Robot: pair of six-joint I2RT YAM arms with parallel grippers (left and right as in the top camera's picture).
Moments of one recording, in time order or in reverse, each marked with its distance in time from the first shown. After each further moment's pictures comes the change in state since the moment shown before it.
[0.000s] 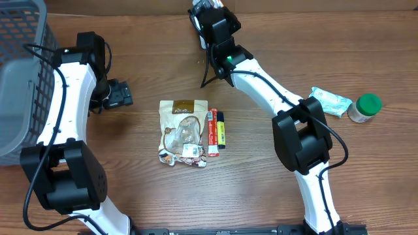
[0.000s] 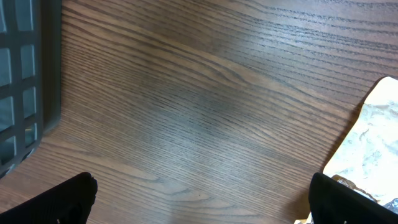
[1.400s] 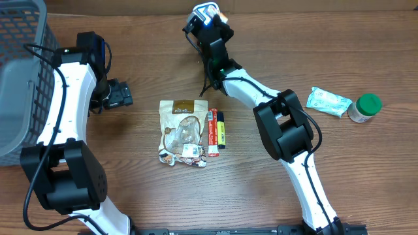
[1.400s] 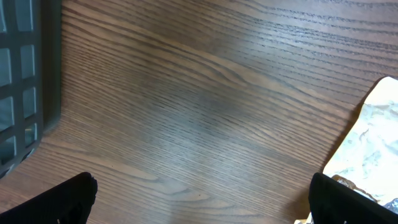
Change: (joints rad) left arm 0.000 0.000 0.000 0.000 0.000 0.000; right arm 0.001 0.214 0.000 0.374 0.058 -0.276
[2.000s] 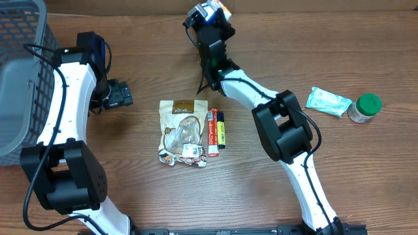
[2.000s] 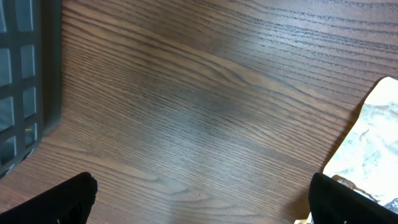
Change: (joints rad) left arm 0.000 0.000 0.000 0.000 0.000 0.000; right arm 0.019 -0.011 0.000 0.051 0.109 0.068
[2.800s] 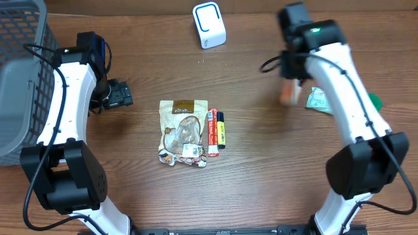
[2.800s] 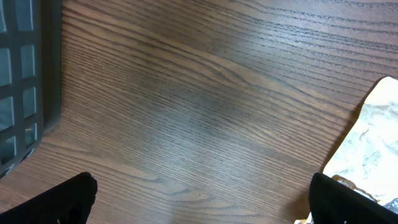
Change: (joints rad) left arm 0.000 0.000 0.000 0.000 0.000 0.000; right arm -0.341 -0.575 -0.017 -1.809 -0.385 1.086
